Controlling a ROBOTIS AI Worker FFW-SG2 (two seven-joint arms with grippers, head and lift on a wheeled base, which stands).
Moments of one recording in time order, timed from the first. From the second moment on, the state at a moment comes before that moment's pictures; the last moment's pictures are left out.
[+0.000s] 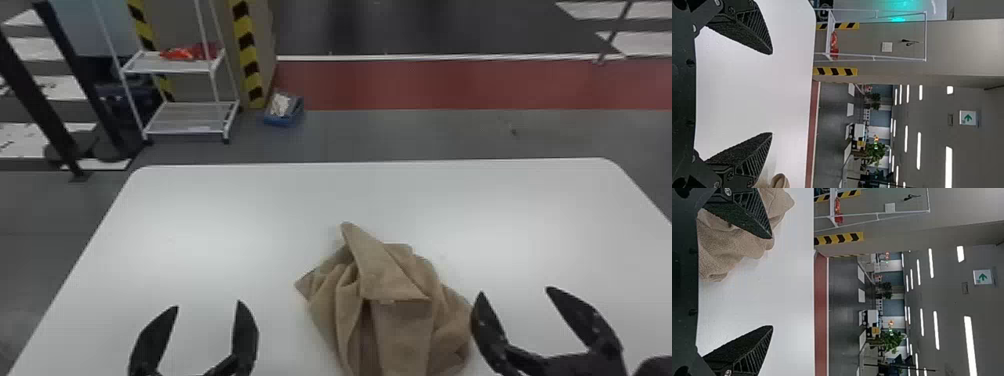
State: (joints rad) left arm 0.82 0.09 -0.12 -2.14 0.03 -0.15 0.24; right arm 0.76 -0.01 0.01 -2.25 -0.03 0.08 0.14
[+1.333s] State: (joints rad) left arm 0.83 0.10 -0.13 -2.15 0.02 -0.15 0.24; right arm 0.78 -0.02 0.05 -2.26 0.02 0.09 0.17
